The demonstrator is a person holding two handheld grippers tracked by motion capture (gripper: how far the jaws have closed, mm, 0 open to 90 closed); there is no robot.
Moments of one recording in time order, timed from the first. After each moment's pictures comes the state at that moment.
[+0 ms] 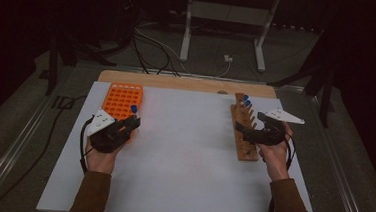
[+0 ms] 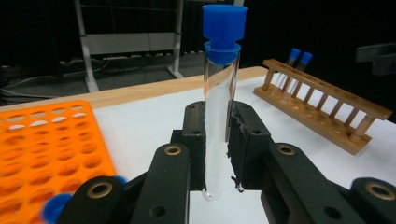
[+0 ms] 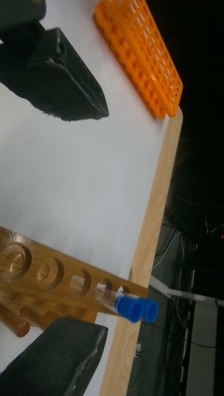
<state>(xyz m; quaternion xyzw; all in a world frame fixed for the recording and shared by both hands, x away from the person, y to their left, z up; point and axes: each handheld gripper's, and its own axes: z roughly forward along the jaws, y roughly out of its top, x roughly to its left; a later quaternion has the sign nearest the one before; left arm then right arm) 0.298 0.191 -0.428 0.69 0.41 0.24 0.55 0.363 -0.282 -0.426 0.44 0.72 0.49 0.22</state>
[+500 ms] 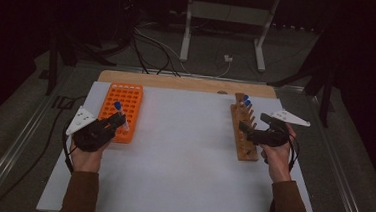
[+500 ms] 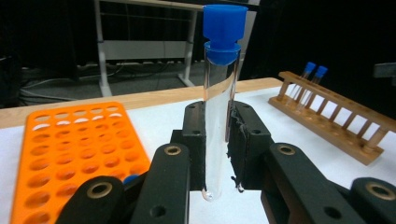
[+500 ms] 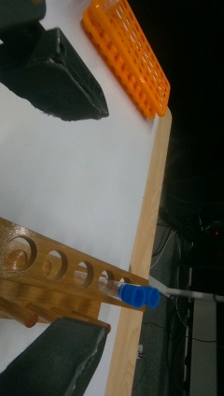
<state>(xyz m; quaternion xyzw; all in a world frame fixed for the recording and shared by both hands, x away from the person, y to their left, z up) 0.294 0.223 -0.426 0.67 0.43 0.25 0.55 0.359 -0.290 -0.427 0.45 0.70 0.51 0.21</state>
